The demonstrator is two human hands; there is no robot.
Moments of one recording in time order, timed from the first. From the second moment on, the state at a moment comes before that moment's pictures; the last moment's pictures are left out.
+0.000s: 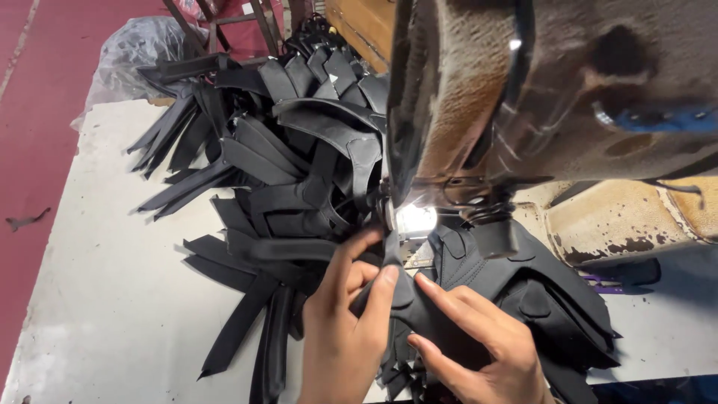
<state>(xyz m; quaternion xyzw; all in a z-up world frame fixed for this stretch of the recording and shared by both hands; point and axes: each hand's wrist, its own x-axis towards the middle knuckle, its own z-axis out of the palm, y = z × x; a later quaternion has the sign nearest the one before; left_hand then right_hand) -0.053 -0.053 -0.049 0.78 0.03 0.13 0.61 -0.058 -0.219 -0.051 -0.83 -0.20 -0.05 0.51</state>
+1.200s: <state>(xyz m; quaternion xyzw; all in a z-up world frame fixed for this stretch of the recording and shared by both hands) 0.006 -0.021 -0.044 0.73 0.00 0.08 0.68 -0.010 -0.190 -0.031 -0.87 -0.19 -0.14 0.43</state>
